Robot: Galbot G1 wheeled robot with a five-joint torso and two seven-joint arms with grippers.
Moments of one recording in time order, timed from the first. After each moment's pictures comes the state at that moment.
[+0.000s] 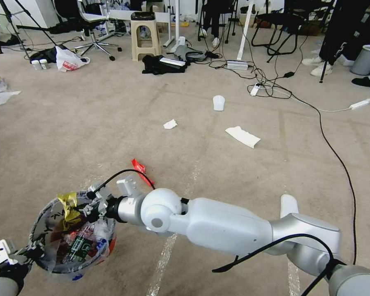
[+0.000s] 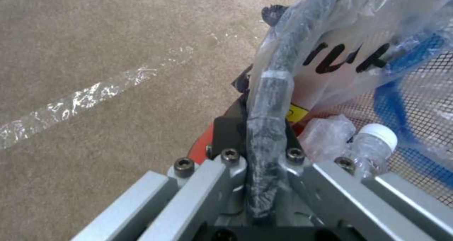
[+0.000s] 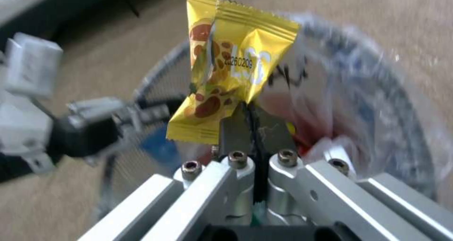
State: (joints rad) left arm 1.75 -1.49 -1.20 -2.28 -0.80 0.68 -0.09; right arm -0.24 1.39 -0.81 1.71 1.31 -0.50 0.27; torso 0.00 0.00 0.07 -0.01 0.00
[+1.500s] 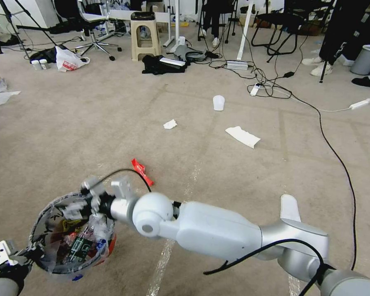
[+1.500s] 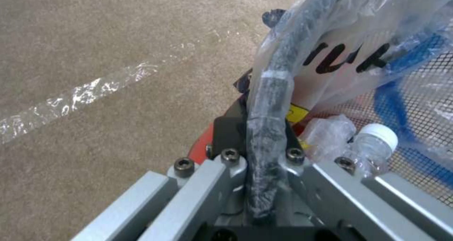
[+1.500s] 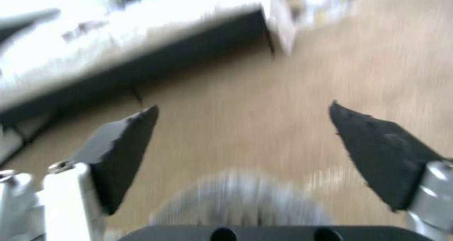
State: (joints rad) left arm 1.74 -1.50 -1.20 -2.27 -0.79 0.67 -0.08; right arm -0.27 1.45 -0.71 1.68 1.10 -0.24 0.20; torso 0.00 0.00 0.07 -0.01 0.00
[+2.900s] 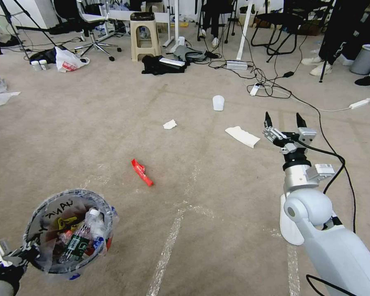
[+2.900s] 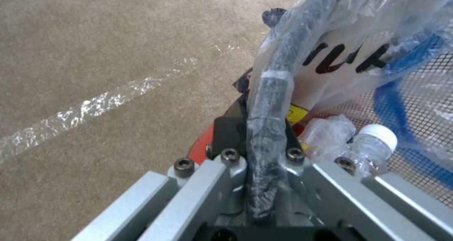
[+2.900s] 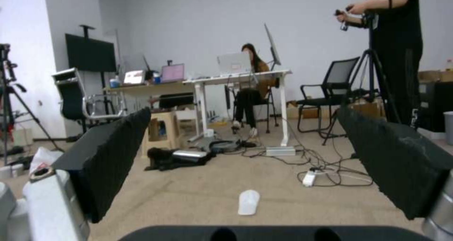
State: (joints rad) left arm 1.77 -1.52 -1.22 -2.31 -0.79 0.65 -0.08; right arm -1.06 1.03 0.42 1.92 0.52 0.17 0.27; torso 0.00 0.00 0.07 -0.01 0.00
